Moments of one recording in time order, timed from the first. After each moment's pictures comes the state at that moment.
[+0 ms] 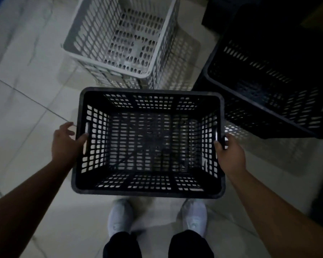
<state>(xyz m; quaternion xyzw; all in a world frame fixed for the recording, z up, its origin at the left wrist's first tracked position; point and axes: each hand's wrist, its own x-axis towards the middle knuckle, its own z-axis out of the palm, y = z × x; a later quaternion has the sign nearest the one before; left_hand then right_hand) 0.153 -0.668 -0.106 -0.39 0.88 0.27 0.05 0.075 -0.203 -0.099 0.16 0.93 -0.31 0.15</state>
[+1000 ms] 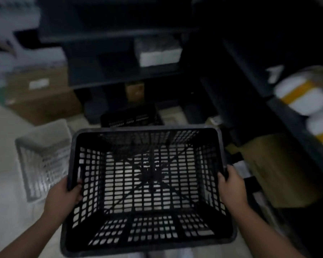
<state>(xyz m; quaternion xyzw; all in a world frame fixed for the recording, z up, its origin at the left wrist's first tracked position) 0.092 -0.515 0.389 -0.03 0.92 0.35 0.19 0.327 -0.128 0.420 0.50 0.81 -0.30 -0.06</state>
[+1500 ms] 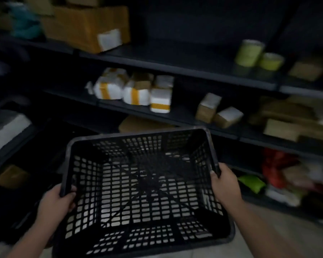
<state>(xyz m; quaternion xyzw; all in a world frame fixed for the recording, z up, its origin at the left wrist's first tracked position) 0.307 -0.278 0.573 0.32 0.85 0.30 0.31 0.764 -0.214 0.576 0.73 0.56 -0.24 -0.29</state>
